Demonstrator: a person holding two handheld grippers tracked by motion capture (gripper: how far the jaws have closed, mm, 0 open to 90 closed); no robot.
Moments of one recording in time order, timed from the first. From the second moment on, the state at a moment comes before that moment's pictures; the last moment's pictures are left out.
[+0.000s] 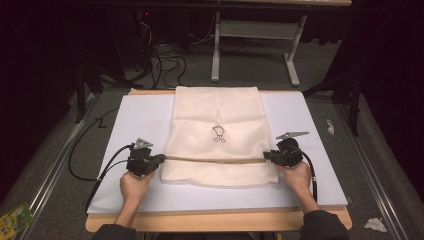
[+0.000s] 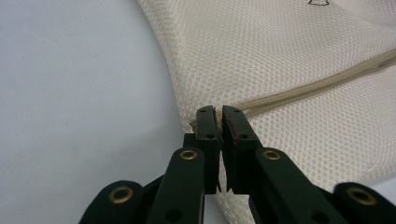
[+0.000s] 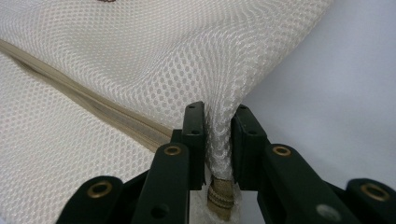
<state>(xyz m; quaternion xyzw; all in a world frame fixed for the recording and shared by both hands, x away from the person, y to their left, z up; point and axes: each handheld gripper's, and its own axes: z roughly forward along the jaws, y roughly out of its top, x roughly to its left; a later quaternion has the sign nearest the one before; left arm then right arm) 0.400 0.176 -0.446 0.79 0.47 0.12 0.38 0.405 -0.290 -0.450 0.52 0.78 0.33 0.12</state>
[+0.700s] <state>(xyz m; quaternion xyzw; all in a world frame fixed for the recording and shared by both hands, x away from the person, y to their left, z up) 0.393 0.184 -0.436 0.77 0.46 0.16 0.41 0.395 -0.298 -0.439 0.51 0.76 0.35 0.16</state>
